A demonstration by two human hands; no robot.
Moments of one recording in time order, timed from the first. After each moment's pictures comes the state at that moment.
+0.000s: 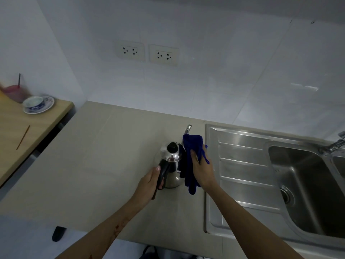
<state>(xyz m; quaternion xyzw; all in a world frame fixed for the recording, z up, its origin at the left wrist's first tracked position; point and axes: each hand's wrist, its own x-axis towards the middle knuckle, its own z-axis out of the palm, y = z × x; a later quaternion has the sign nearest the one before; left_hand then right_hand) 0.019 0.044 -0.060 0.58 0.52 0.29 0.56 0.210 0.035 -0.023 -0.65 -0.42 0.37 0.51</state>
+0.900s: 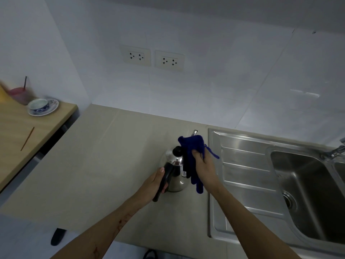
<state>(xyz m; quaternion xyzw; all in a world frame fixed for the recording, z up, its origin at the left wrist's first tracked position) 0.009 0.060 -0.058 0.61 0.47 0.22 0.60 0.199 0.042 -0.002 -0.64 -0.40 0.42 0.51</state>
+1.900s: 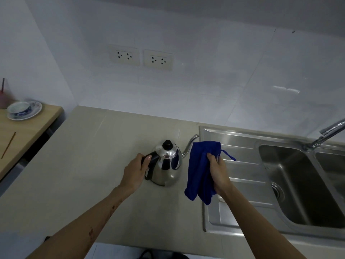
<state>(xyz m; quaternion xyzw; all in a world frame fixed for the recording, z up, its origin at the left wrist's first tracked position) -0.007 0.104 -0.059 0.71 0.56 0.24 0.36 0.241 0.014 -0.010 -0.65 -0.24 0.46 0.56</state>
